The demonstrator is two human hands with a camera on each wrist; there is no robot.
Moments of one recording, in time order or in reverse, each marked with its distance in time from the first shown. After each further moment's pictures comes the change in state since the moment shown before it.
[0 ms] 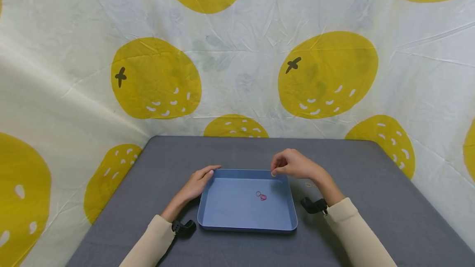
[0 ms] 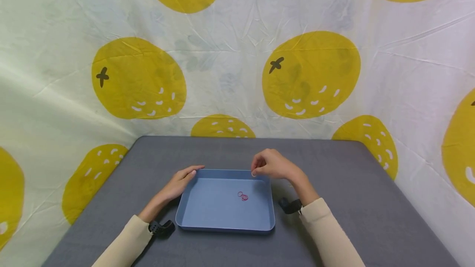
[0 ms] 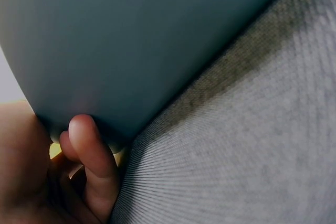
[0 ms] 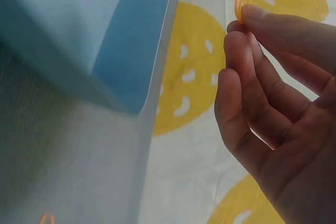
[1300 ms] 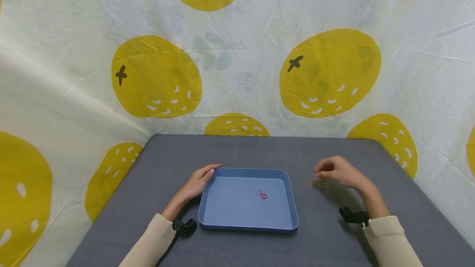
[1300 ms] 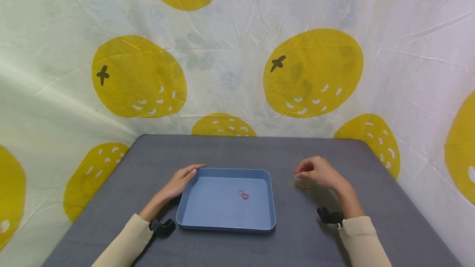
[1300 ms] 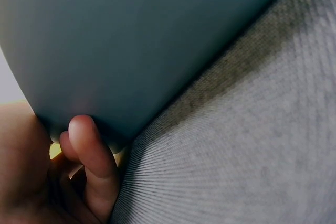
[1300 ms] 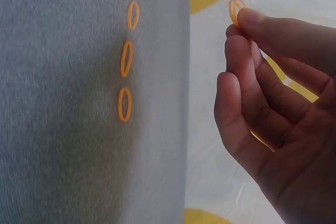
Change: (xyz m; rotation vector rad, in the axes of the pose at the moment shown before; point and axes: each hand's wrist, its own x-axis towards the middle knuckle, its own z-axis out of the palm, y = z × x) left_hand 0.002 -0.003 -0.002 0.011 -0.001 -0.012; right_hand -0.088 0.083 -0.034 0.039 0.117 0.129
